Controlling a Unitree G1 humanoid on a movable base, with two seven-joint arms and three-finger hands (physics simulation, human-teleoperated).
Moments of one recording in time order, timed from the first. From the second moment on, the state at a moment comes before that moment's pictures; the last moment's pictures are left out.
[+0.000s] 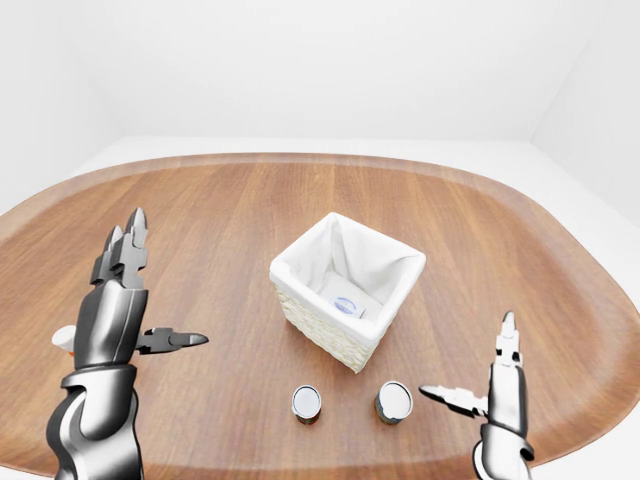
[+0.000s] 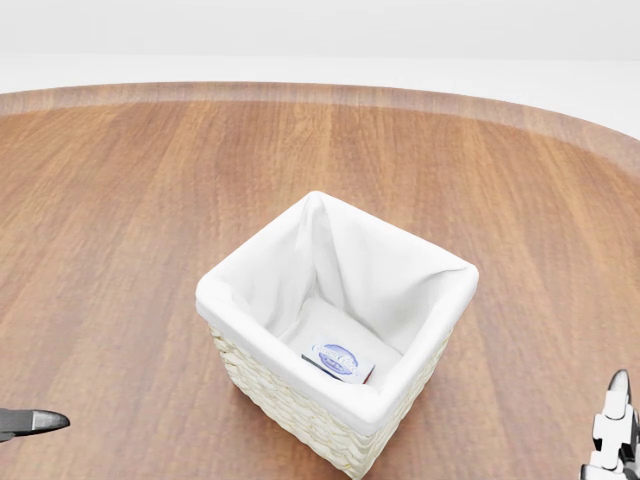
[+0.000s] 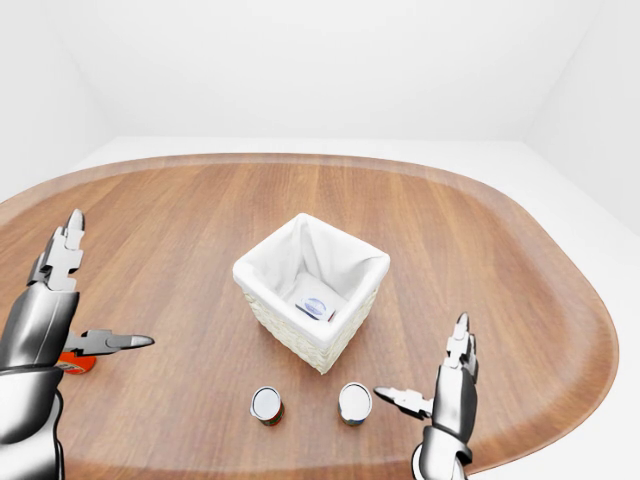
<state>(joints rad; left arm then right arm) 0.10 0.15 0.43 -0.49 0.64 -0.09 -0.23 0.44 0.06 -0.16 -0.17 -0.49 -0.09 -0.35</state>
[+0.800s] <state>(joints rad) 0.10 0.15 0.43 -0.48 0.65 -0.09 -0.22 0.46 0.06 -0.20 -0.14 -0.52 -0.09 -0.28</state>
